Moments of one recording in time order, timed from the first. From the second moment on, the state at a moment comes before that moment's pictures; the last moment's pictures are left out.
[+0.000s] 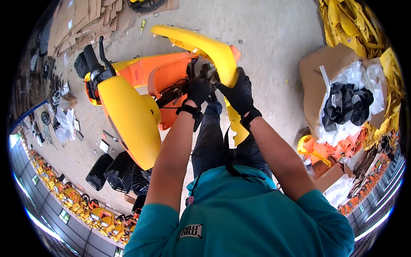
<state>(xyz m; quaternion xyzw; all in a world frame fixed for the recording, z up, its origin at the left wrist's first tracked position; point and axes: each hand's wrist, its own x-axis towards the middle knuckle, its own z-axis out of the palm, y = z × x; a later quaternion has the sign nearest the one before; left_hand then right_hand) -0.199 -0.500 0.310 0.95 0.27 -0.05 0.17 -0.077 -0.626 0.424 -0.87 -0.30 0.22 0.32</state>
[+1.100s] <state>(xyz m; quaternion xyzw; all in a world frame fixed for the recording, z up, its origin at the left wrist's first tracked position) -0.206 -0.503 0.326 0.84 0.36 -0.07 0.40 -0.143 -0.611 0.491 -0.77 -0.40 0.43 0.24</state>
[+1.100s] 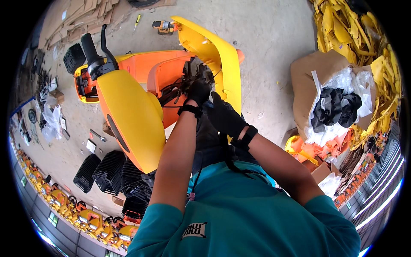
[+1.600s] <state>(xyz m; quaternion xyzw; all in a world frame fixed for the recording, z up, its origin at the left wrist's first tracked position) -0.218 -0.508 0.317 0.75 0.36 0.01 0.56 -0.073 -0.664 0.354 -0.49 0.18 0.66 0.53</state>
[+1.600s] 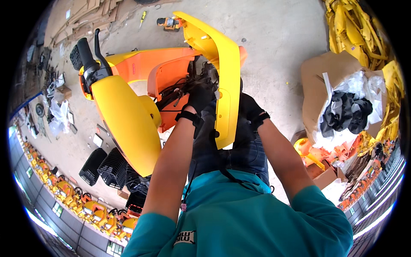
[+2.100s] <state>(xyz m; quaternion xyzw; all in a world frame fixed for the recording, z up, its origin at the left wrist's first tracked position) -0.195 -0.504 0.368 0.77 0.36 -0.14 0.51 -0.083 -0.617 0.317 -0.42 0.20 0.67 0.58</state>
